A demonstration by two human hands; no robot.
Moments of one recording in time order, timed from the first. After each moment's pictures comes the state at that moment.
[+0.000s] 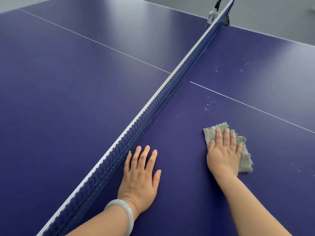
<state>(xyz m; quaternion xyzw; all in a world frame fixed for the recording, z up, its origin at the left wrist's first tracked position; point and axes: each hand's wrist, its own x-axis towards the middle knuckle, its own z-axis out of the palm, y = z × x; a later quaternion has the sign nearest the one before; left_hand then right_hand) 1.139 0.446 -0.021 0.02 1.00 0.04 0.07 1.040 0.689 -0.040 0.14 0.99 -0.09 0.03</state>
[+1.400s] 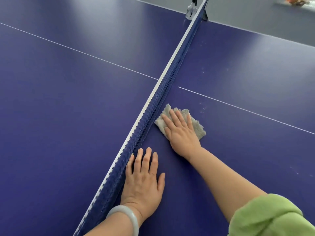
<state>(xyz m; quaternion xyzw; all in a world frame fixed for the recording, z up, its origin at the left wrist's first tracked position) 1.061 0.445 -0.021 0.09 1.00 0.03 0.04 0.927 0.603 -0.033 -0.11 0.99 -0.03 0.05</state>
